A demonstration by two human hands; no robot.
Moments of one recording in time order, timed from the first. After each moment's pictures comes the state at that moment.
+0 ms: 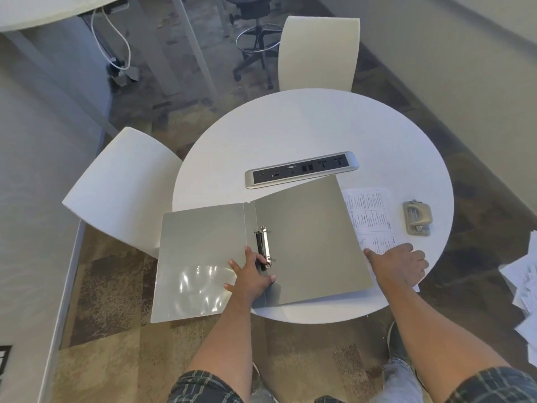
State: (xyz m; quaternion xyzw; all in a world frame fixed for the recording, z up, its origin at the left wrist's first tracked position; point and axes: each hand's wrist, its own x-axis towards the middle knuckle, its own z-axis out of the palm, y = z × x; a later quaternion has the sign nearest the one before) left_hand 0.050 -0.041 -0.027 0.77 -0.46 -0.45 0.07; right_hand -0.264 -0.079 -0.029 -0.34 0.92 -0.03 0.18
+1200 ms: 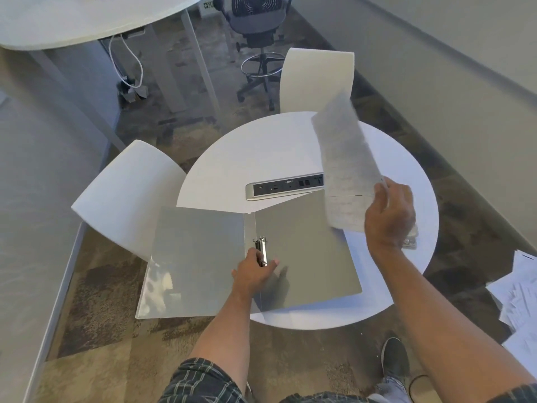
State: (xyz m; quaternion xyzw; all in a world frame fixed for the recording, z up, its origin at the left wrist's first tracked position) left_hand 0.036 -0.057 -0.004 0.77 -0.48 -0.38 0.15; right_hand -0.240 -0.118 0.104 -0.47 0.71 -0.52 0.02
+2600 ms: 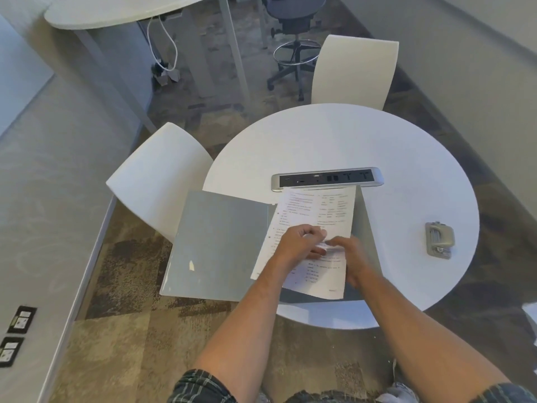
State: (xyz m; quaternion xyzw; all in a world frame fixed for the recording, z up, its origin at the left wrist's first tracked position) left_hand -0.009 -0.084 0.060 0.62 -0.39 -0.61 0.32; right_hand -0.164 -0.091 0.025 -0.33 0.50 -0.38 0.71
